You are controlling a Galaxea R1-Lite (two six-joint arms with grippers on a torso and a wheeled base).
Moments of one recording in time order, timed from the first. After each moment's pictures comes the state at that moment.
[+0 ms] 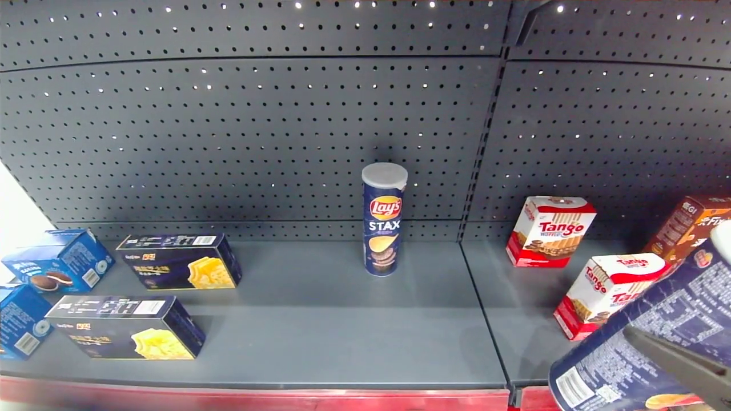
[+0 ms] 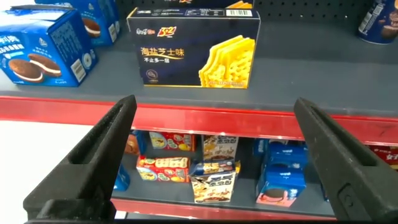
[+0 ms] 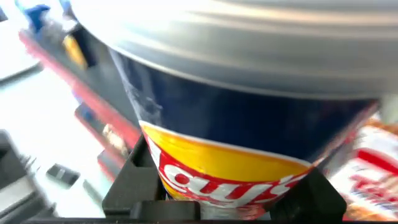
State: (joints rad) left arm 0.00 0.01 0.00 -0.01 0.09 -0.03; right arm 0.72 0.88 -0.30 -0.59 0.00 -0.06
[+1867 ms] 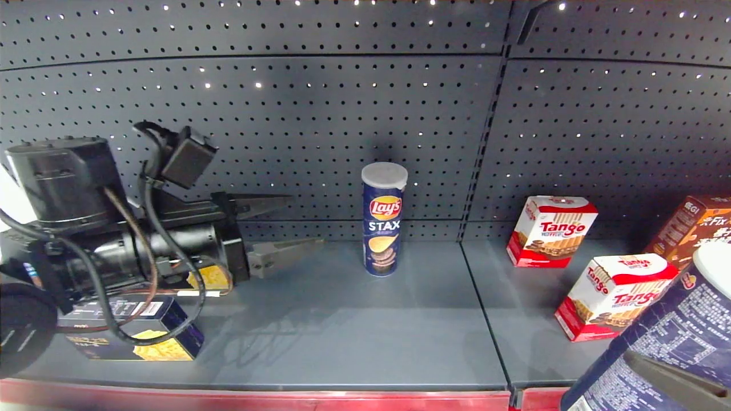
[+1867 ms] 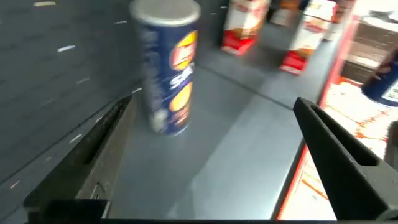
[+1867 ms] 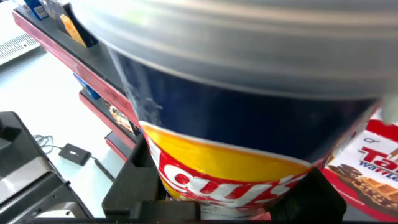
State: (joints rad) left arm -0.26 1.59 -0.76 -0.71 -0.74 0.07; right arm 0.76 0.85 -0.36 -0.40 -0.05 -0.02
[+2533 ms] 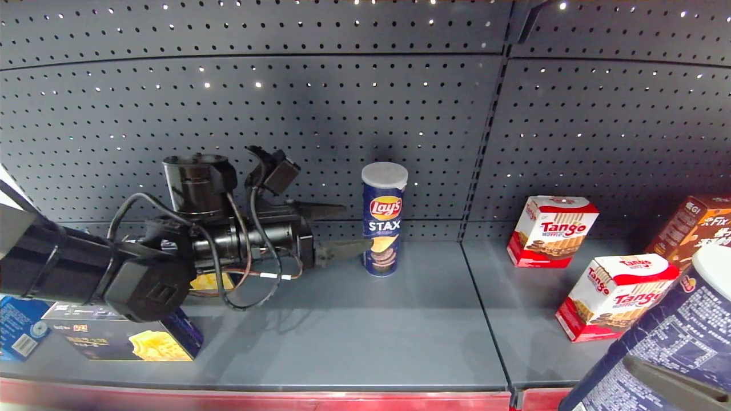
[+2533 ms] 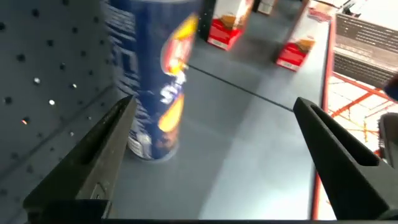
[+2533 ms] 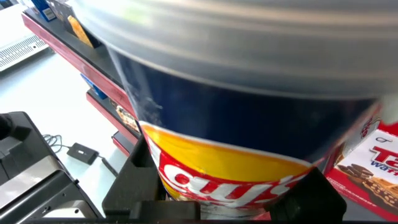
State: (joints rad) left arm -0.32 1.90 -0.96 -0.77 -0.79 0.05; right arm 0.77 0.85 -0.35 -0.40 -0.04 0.00
